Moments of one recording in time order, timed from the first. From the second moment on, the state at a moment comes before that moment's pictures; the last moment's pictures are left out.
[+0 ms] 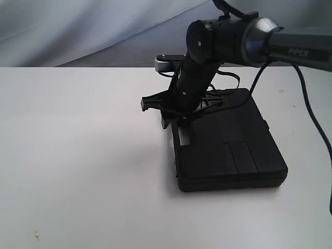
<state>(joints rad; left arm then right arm) -0.04 0.00 0.00 -0.01 0.13 -0.01 0.69 2.14 -1.69 0.12 0.93 0.24</state>
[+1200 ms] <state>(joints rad) -0.04 0.00 0.00 -0.01 0.13 -0.01 0.71 2.26 -1.70 0.07 0.85 0.36</state>
